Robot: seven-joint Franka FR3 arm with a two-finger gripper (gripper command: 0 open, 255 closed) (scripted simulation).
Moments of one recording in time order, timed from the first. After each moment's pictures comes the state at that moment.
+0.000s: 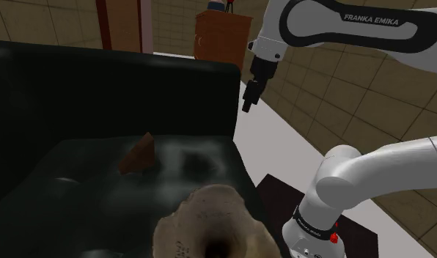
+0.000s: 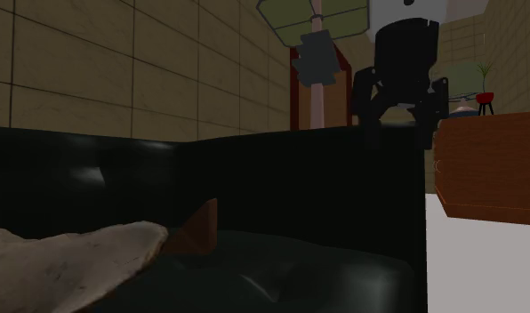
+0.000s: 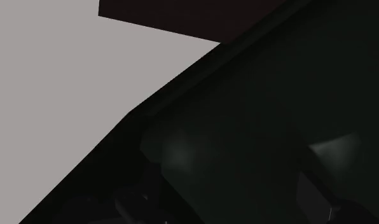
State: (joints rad) arm -0.01 -0.83 0.06 -2.40 0.05 1.67 -0.14
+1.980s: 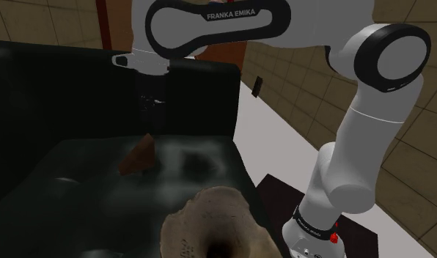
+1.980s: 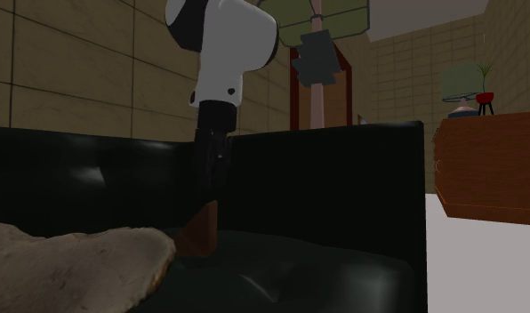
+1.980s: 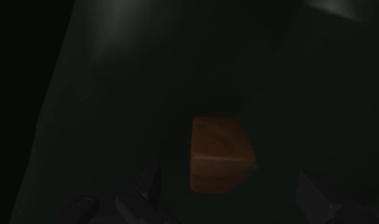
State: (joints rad) arm 0.31 0.02 0.21 -1.80 0.06 1.86 -0.80
